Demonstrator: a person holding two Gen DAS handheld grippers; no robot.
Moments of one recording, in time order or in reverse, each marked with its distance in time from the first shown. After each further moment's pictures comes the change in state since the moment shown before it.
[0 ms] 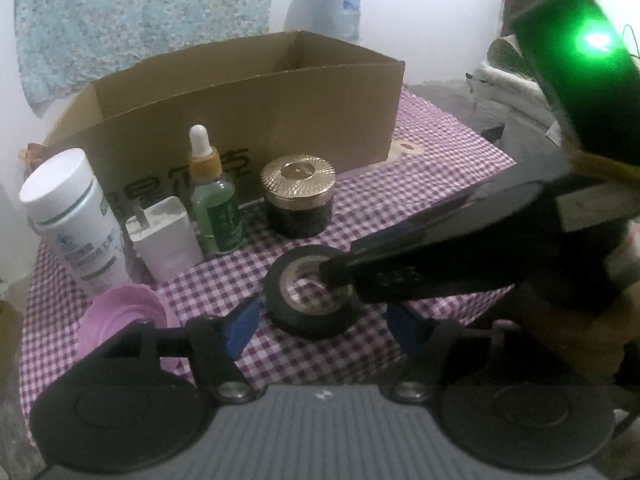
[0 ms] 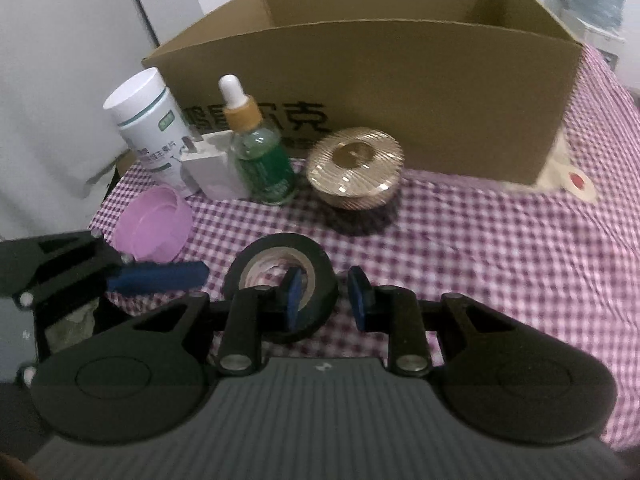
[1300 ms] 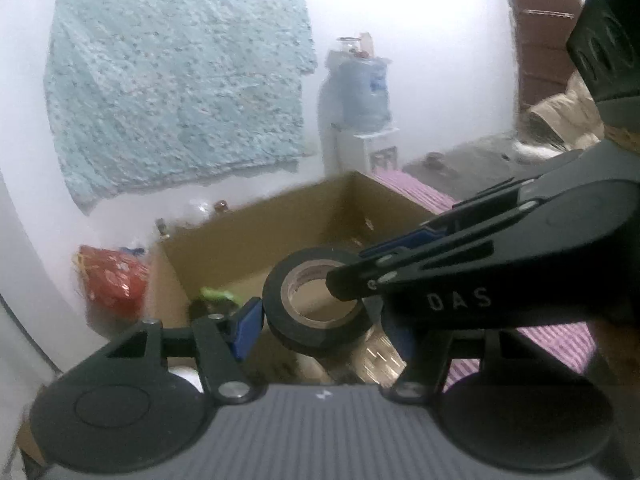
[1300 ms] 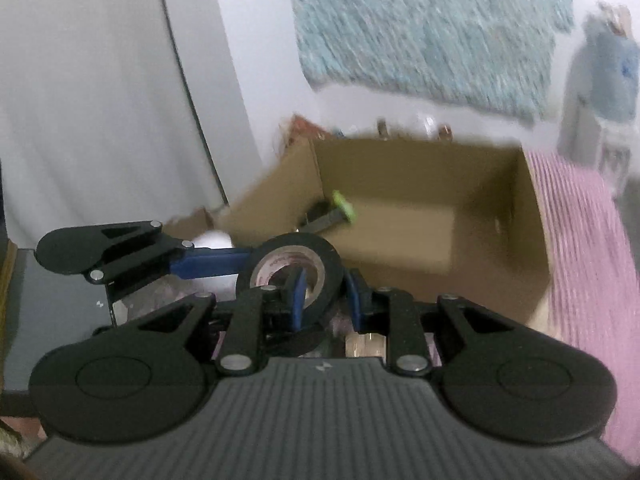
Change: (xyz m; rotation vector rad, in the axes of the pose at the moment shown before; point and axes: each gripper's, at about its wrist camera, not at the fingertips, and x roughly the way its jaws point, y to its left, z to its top) left arm -0.060 0.027 0.103 0.082 -0.234 0.183; right arm -0.084 0.032 0.095 -0.148 -0.291 0.083
